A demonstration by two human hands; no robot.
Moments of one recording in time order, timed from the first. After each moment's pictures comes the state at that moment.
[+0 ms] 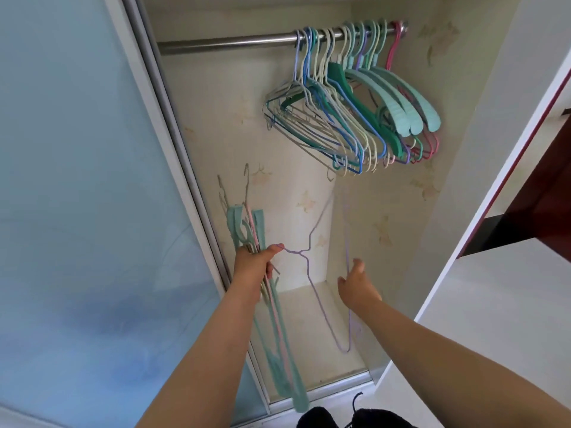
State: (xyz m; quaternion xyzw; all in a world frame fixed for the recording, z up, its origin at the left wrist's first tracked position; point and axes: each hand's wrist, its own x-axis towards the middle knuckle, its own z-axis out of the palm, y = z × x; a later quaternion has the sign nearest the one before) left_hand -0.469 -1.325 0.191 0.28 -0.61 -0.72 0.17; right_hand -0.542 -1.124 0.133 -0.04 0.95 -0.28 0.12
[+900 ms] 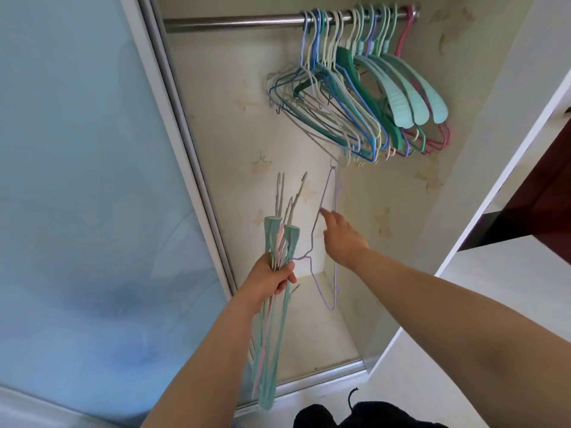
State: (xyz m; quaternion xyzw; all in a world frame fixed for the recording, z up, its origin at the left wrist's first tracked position) left_hand -0.448 -1.314 0.151 0.14 -0.74 -0.65 0.04; right_hand -0.584 -1.155 0.187 -0.27 0.95 -0.14 0.03
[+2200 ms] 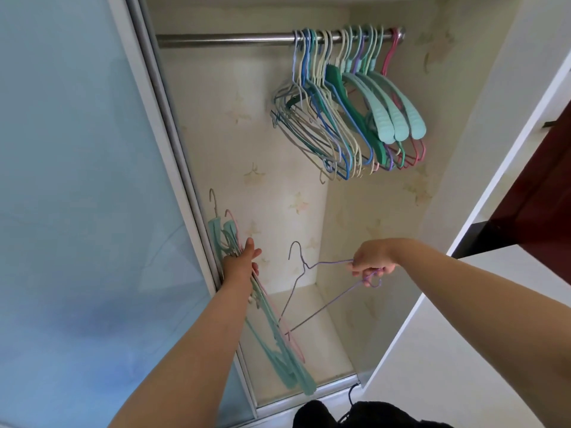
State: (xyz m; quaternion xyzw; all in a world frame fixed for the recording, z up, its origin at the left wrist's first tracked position) left_hand -0.496 -1.347 0.162 0.38 -0.52 -0.74 0.17; right_hand -0.609 -1.086 0.239 -0.19 0.91 -0.05 0.38
